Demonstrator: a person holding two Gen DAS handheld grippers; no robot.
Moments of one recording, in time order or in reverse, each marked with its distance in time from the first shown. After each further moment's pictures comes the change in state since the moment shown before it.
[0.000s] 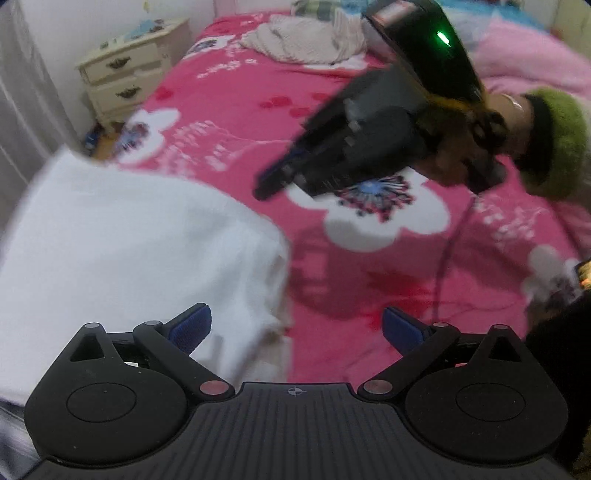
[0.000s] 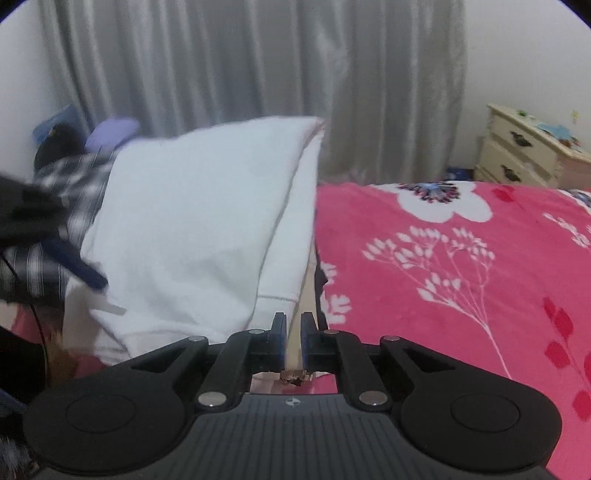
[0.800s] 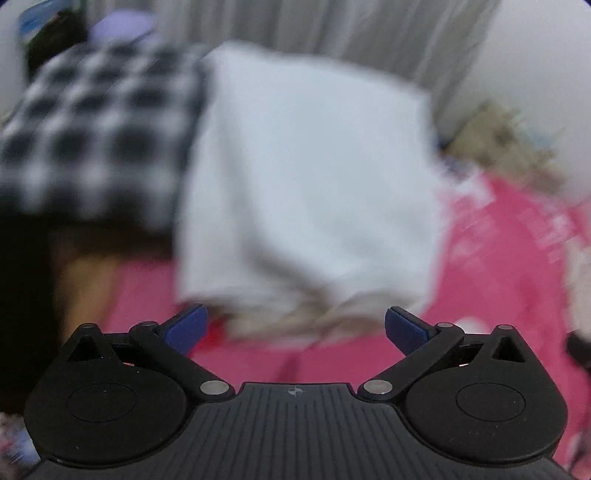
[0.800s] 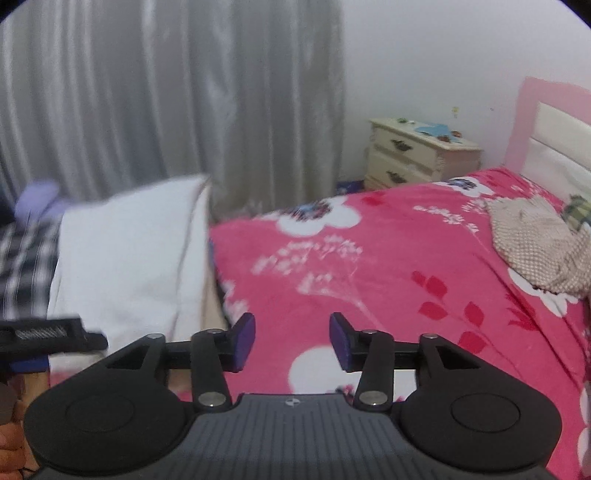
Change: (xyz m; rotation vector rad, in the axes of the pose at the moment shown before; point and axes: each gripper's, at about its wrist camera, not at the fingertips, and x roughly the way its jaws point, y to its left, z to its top) left arm 0.026 -0.049 -0.084 -1.392 -0.096 0.582; right arm -0.119 -0.017 -0.032 0.127 -0.081 -0.281
